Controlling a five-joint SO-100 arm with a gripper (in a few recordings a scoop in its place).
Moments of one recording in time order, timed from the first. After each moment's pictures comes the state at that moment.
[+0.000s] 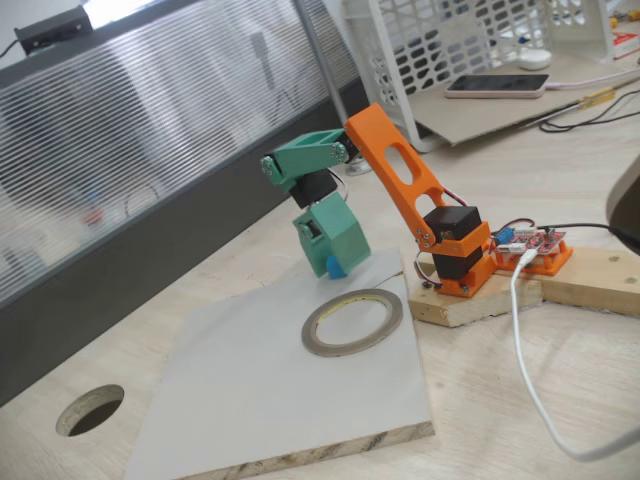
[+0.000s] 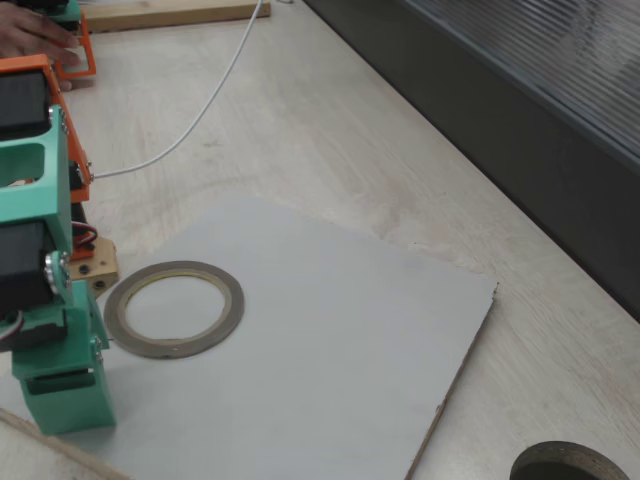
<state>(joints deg) 41.5 60.9 71.2 108.8 100.5</state>
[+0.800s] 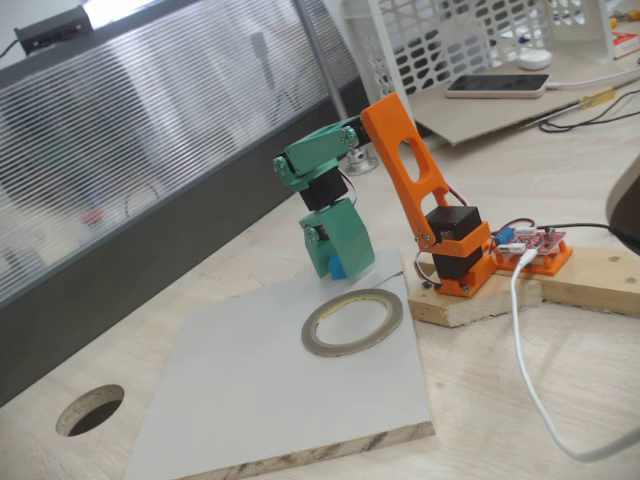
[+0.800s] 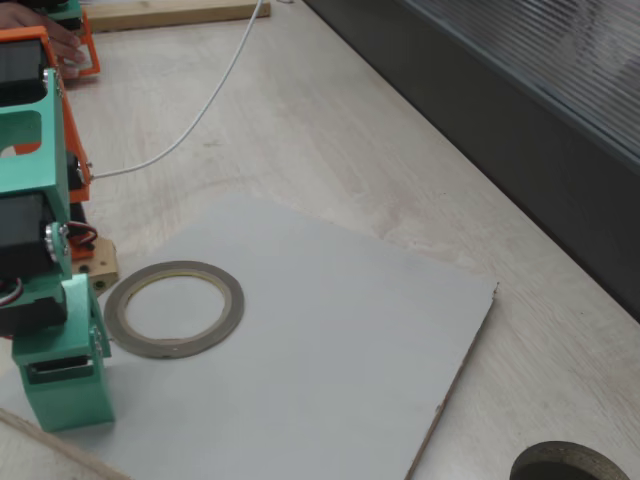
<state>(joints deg) 41.7 73.6 88.9 93.3 100.5</state>
